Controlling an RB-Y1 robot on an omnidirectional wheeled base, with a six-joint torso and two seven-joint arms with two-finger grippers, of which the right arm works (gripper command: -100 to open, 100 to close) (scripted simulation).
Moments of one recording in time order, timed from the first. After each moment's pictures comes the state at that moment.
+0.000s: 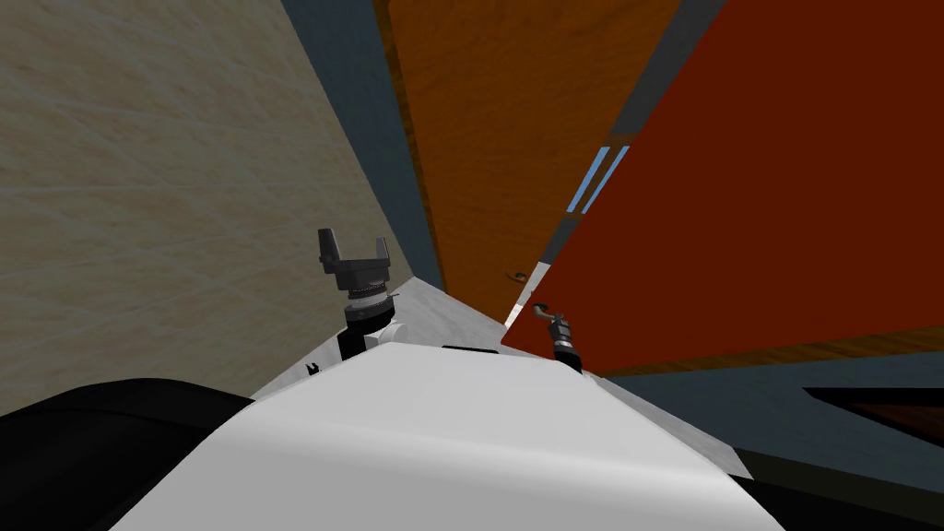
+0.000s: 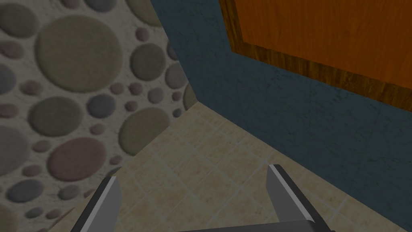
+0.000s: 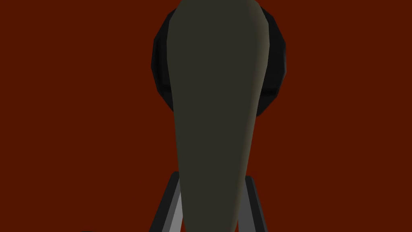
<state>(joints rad) 0.04 -0.35 -0.11 -0.63 -0.12 -0.90 -0.27</state>
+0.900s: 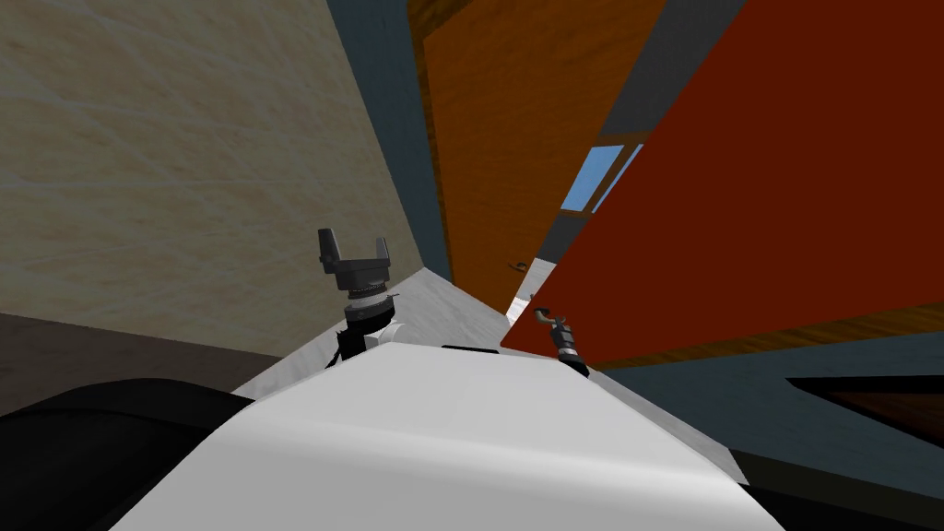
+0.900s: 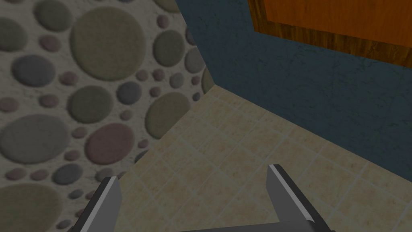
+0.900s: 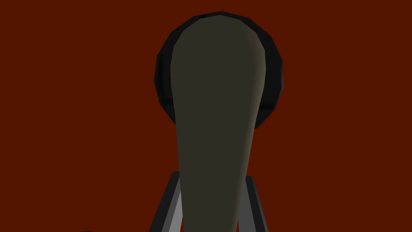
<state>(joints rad) 0.10 -0.40 -0.04 -0.64 -0.08 -0.98 -0.35</state>
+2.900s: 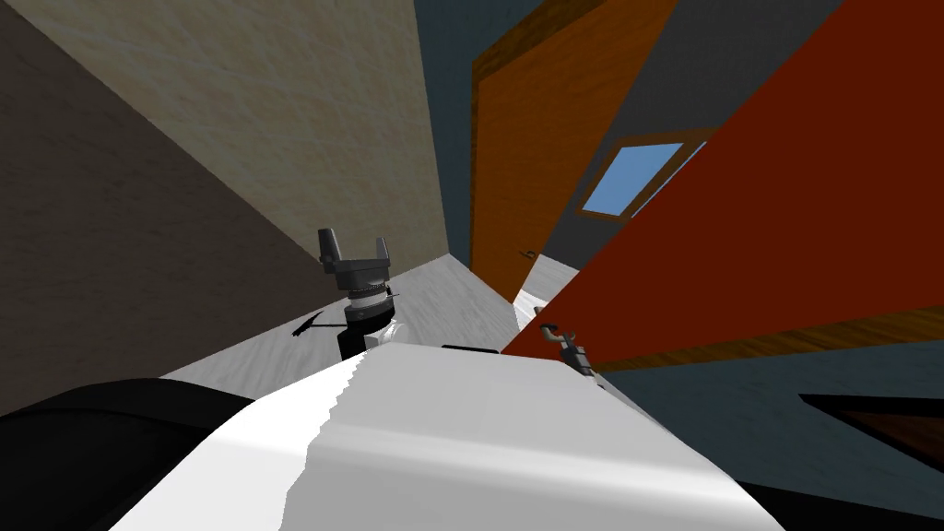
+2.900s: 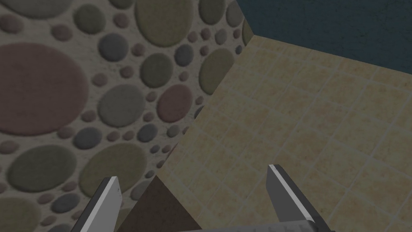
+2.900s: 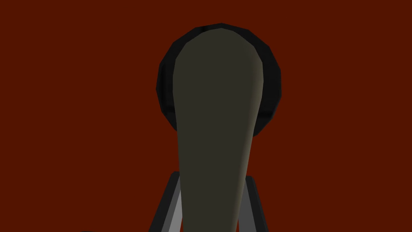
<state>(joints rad) 0.22 -0.48 0.02 -0.56 -0.04 -1.23 -0.45</state>
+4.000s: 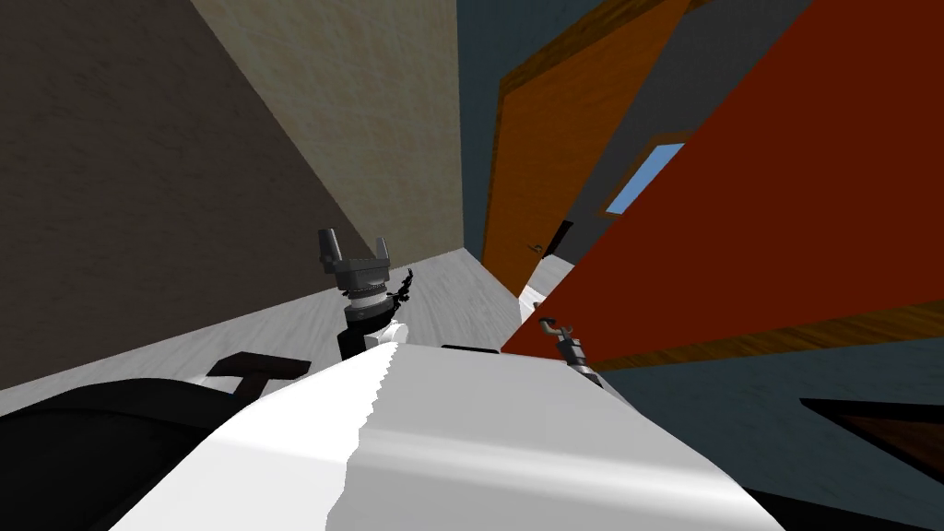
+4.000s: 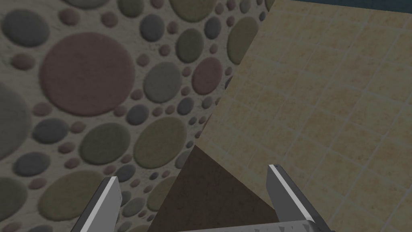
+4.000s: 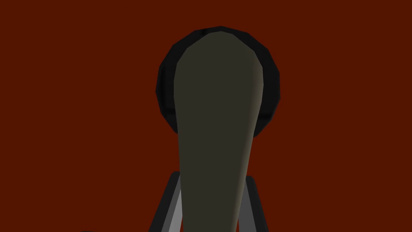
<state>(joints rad) 0.15 -0.48 0.07 -0.52 -0.11 -1.20 -0.41</state>
